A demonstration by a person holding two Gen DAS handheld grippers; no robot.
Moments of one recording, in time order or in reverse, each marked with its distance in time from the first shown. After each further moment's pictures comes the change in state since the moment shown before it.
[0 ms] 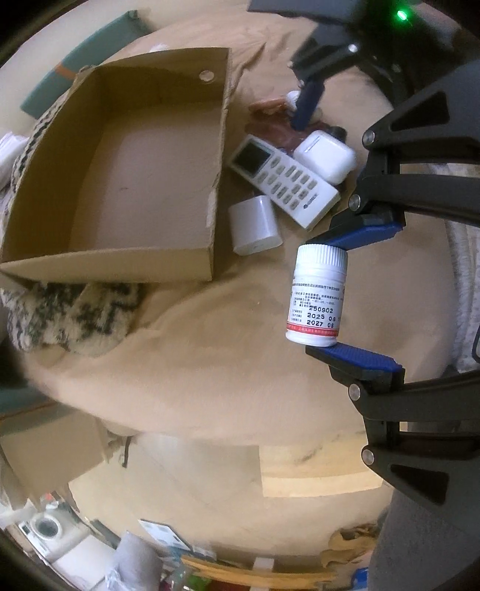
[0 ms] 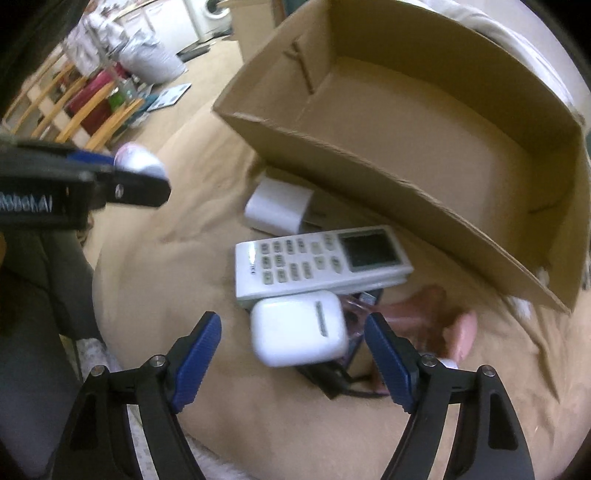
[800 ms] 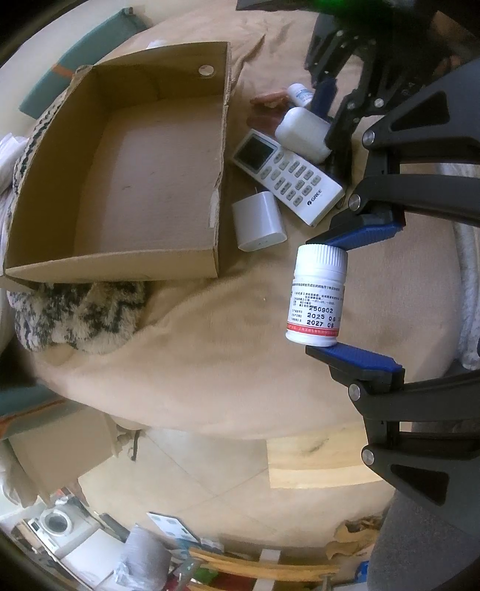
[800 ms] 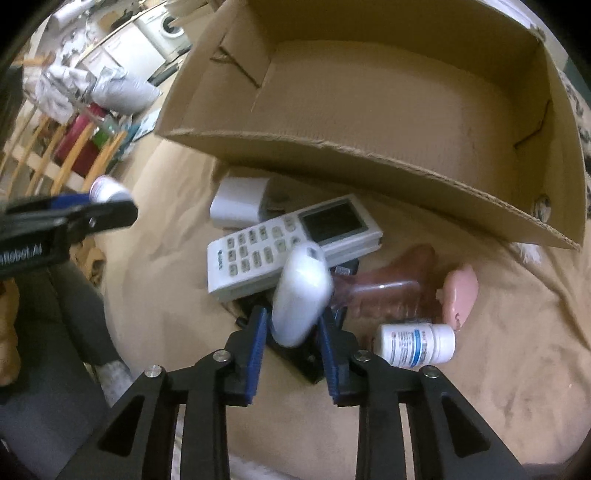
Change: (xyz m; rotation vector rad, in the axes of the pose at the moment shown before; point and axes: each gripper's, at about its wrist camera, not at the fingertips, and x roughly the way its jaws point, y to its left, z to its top) left arm 0.008 0.001 -0.008 0.013 -0.030 0.038; right arm 0.001 -0.049 -0.011 0.248 0.014 0.112
